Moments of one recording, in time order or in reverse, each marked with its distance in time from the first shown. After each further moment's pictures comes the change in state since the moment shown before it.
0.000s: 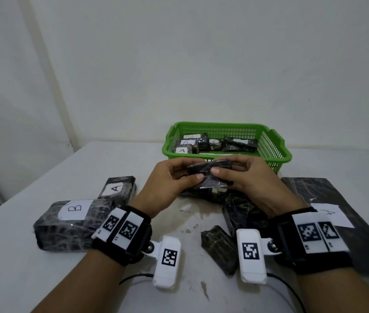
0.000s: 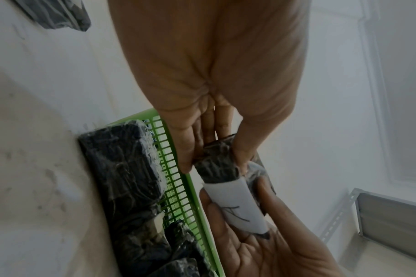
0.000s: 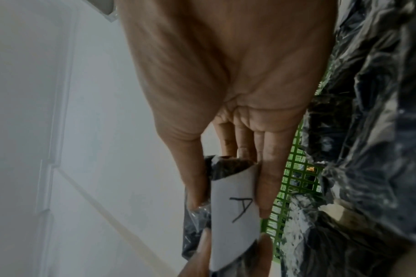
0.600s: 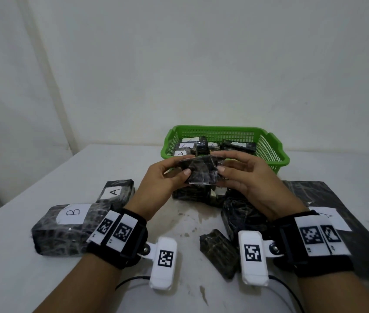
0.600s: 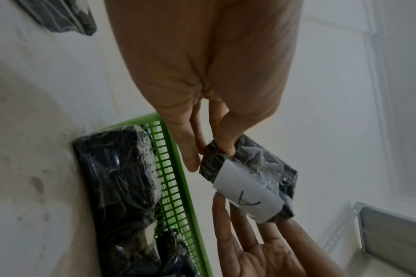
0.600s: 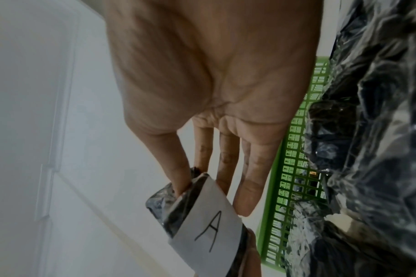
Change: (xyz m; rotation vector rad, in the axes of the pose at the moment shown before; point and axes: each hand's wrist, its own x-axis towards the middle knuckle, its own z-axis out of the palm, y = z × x) left_hand 0.004 -0.004 -0.008 -0.074 0.079 -0.035; right_hand 0.000 -0.005 -0.006 0.111 -0.095 -0.107
